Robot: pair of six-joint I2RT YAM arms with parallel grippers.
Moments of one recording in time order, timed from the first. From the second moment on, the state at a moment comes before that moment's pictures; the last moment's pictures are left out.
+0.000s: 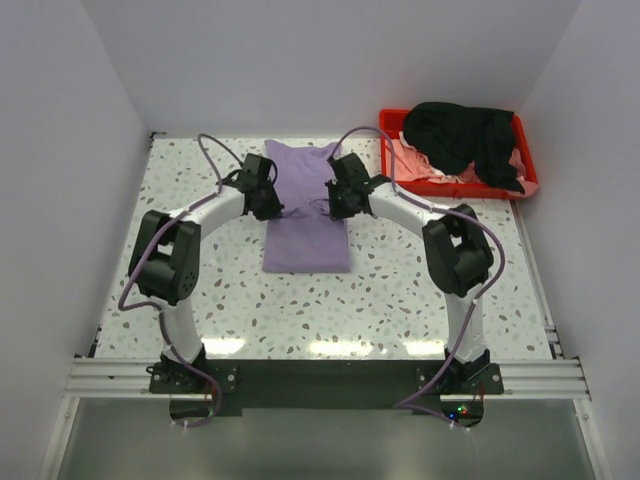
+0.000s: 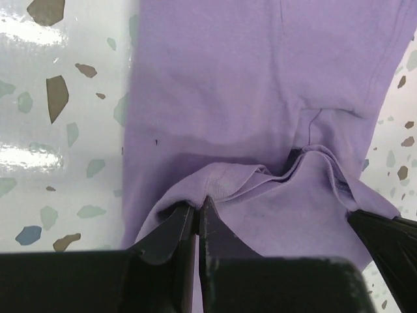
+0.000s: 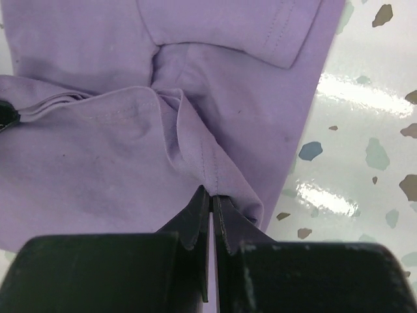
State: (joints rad) left arm -0.33 1.88 1.31 -0.37 -0.01 -0.69; right arm 0.57 2.05 1.57 -0.42 0.02 0.36
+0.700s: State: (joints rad) left arm -0.32 1.64 1.13 -0.35 -0.03 -0.68; right arm 0.52 1.92 1.44 -0.43 -0.09 0.38
